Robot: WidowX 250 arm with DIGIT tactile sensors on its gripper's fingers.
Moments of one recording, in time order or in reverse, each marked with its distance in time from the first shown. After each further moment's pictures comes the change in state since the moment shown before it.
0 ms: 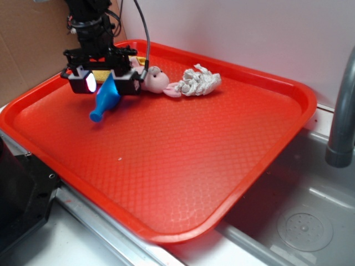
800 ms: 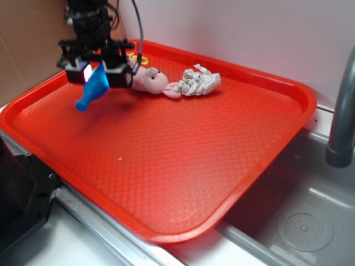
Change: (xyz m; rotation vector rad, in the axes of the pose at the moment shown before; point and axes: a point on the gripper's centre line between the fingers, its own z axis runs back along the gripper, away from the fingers) arm -0.007 -0.004 0.042 0.052 -0.029 -0.057
